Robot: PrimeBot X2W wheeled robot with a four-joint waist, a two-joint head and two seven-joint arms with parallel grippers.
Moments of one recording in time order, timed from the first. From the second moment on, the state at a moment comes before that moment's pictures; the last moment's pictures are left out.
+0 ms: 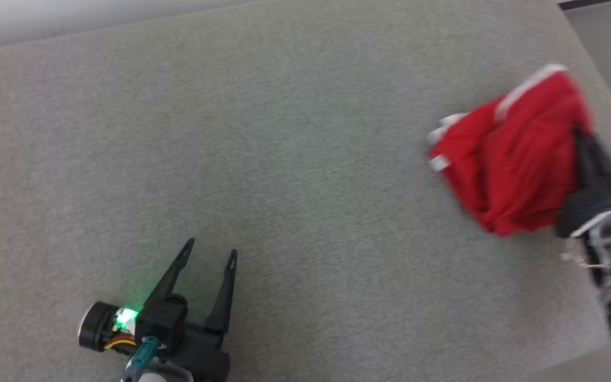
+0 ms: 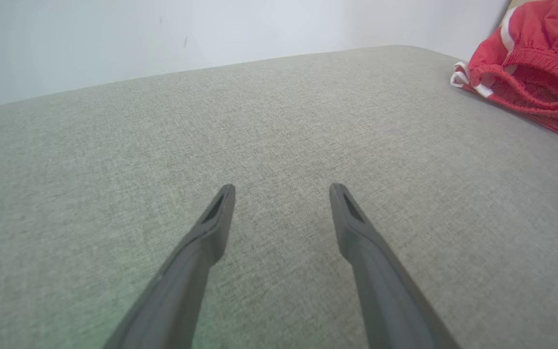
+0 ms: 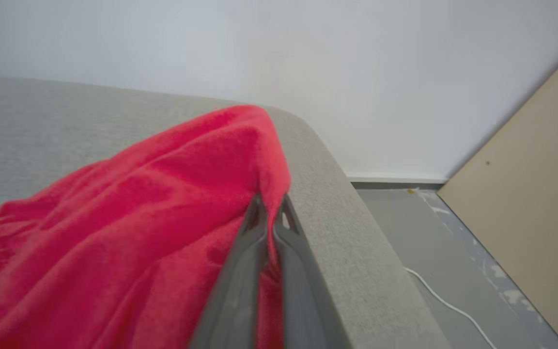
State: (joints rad) left arm -0.22 0.10 -0.20 0.28 -0.03 -0.13 -0.26; right arm -0.69 -0.39 0.00 0.80 0.08 0.13 -0.26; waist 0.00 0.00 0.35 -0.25
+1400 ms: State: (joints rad) left arm -0.12 0.07 -0.02 0.30 -0.06 -0.05 -0.26; right arm -0.32 -0.07 -0.12 0.44 0.01 0.13 -0.26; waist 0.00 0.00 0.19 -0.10
